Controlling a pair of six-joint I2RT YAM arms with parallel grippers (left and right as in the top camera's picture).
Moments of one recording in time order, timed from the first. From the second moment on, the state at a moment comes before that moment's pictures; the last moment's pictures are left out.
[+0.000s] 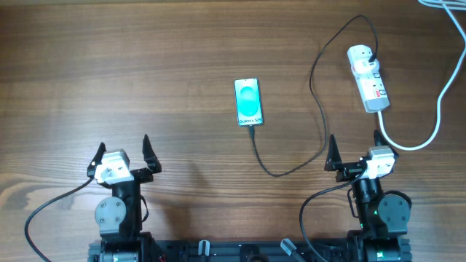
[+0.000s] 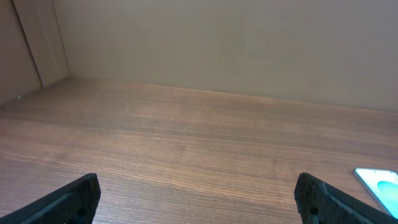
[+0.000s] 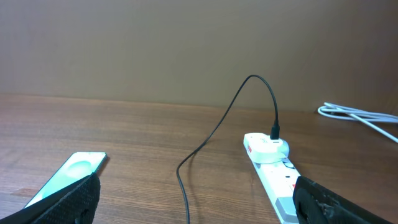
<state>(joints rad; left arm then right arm) 0.06 0.01 0.01 -0.07 -0.10 -0.07 0.03 0.01 0.01 0.00 -0.07 -0.03</state>
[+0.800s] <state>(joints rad) 0.06 0.01 0.01 -0.07 -0.04 -0.02 0.03 0.01 0.01 0.00 -0.07 -0.03</state>
